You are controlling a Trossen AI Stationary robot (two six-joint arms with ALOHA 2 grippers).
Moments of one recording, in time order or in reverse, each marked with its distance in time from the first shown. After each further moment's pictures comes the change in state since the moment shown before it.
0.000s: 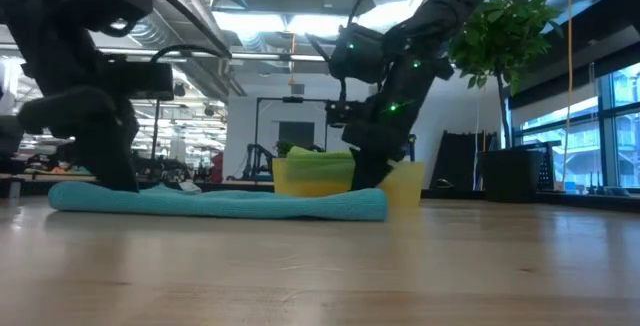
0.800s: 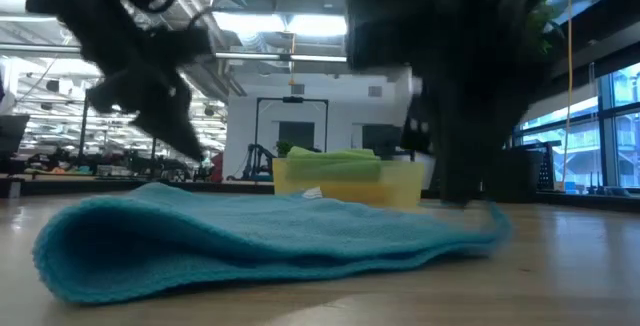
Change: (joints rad) left arm 0.105 0.000 0.065 0.111 -0.090 0.350; right arm 0.492 0.017 0.088 -0.052 -0.333 0.439
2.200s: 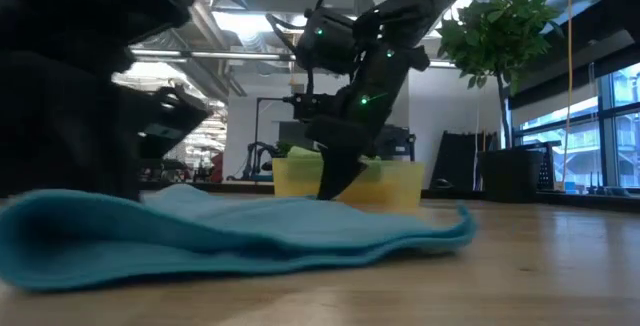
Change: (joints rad) left arm -0.374 0.492 0.274 0.365 0.229 0.039; right arm -0.401 0.110 0.110 -0.033 0.384 -0.388
